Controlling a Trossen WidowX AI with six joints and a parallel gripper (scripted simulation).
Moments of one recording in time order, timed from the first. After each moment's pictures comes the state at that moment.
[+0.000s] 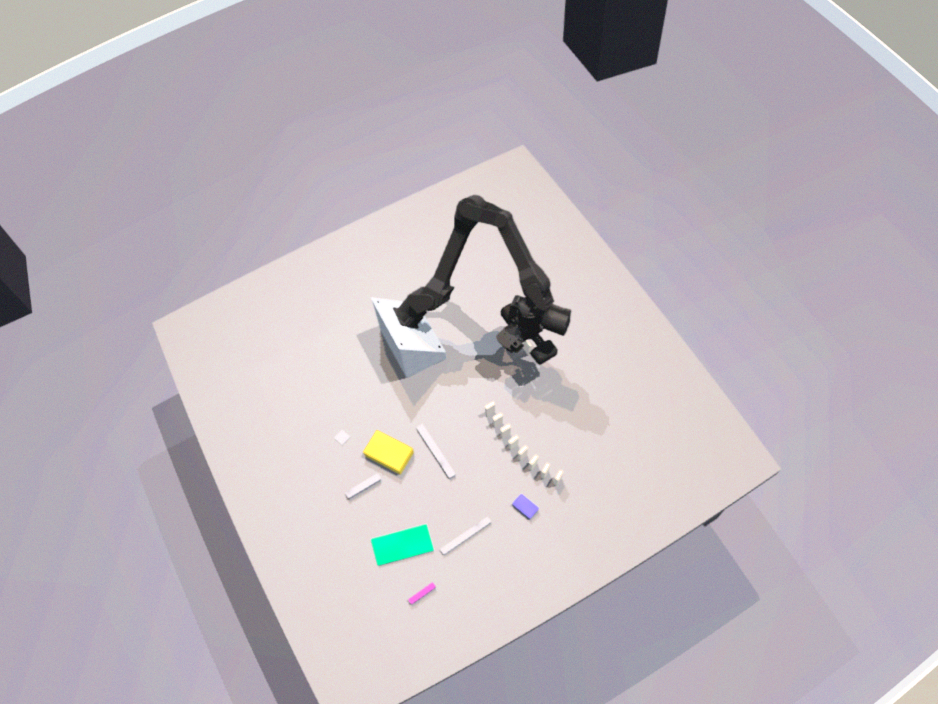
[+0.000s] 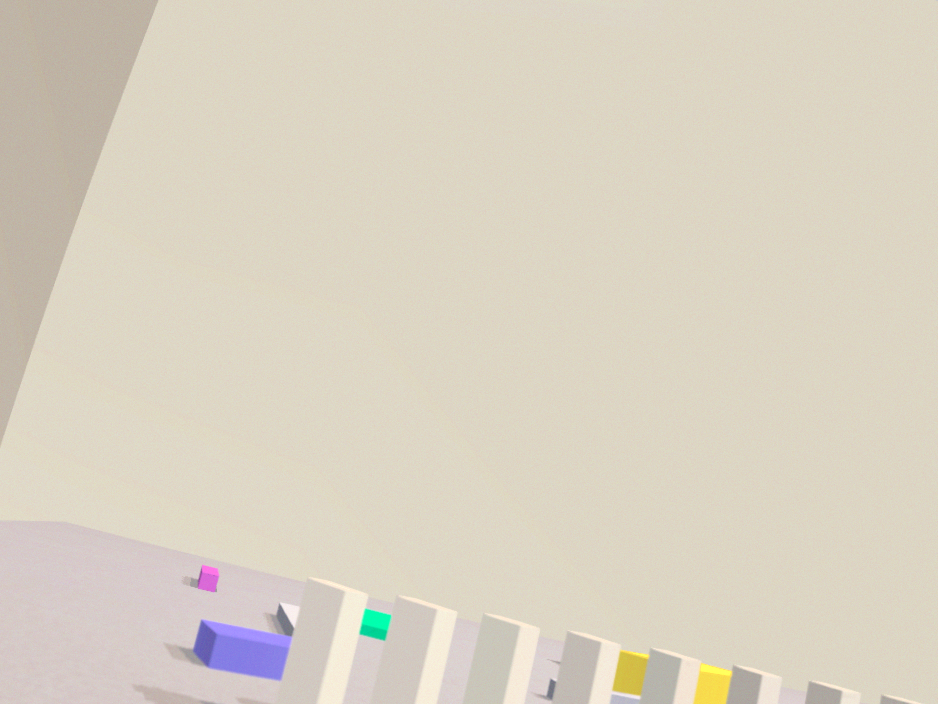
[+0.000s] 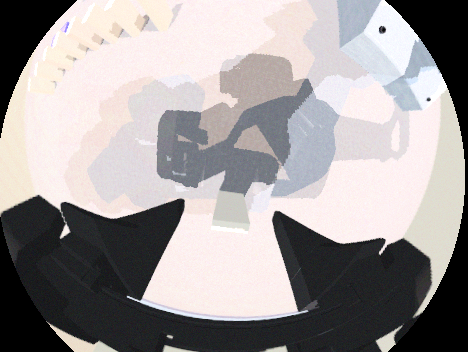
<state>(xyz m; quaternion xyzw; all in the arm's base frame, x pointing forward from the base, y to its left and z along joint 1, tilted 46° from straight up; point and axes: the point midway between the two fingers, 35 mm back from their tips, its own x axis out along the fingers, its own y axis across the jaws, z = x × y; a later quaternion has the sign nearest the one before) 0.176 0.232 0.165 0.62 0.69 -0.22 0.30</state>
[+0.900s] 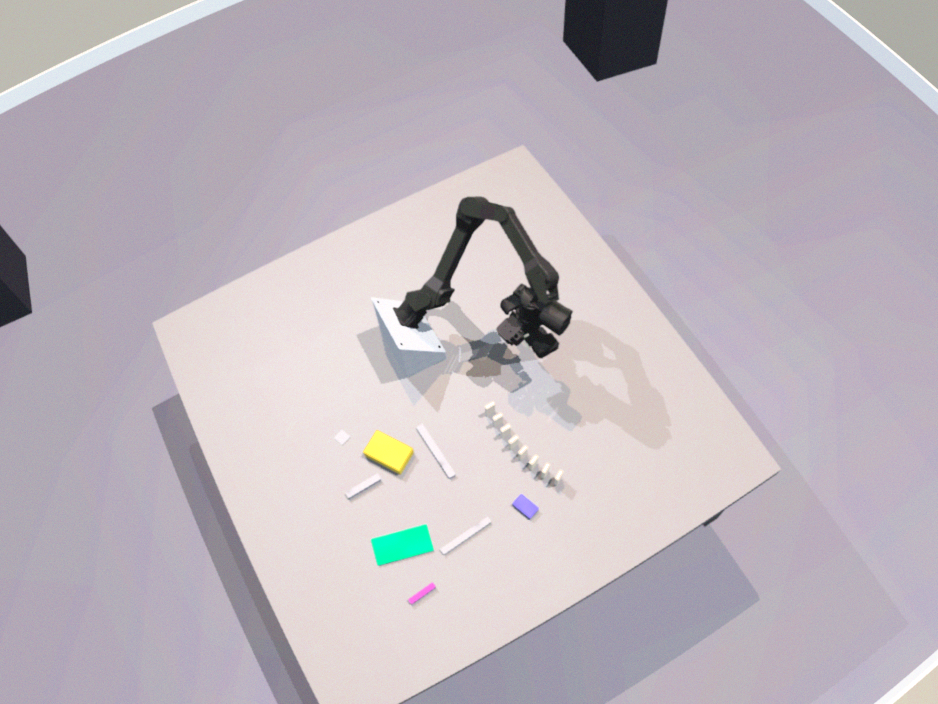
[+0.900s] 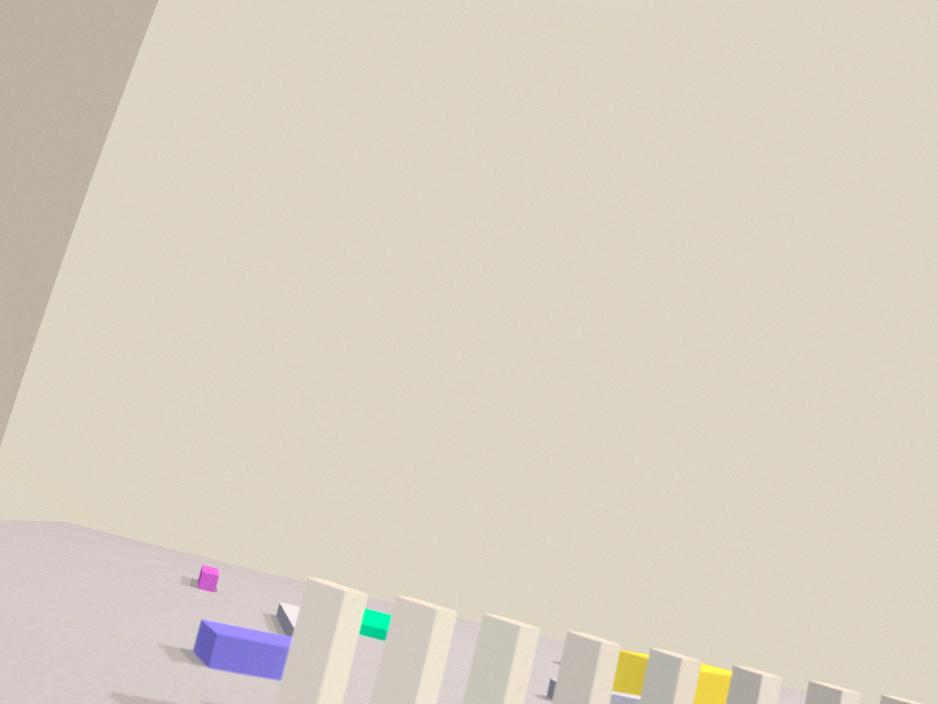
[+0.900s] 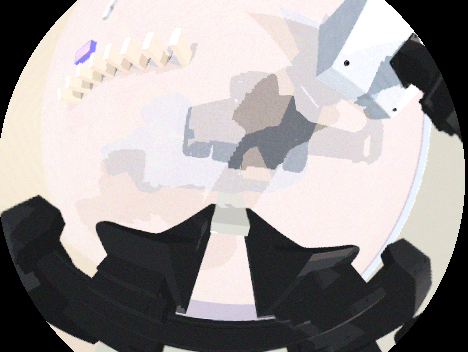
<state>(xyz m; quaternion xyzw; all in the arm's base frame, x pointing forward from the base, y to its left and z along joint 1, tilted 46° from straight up) 0.190 0.187 0.198 0.61 0.69 -0.23 0.31</state>
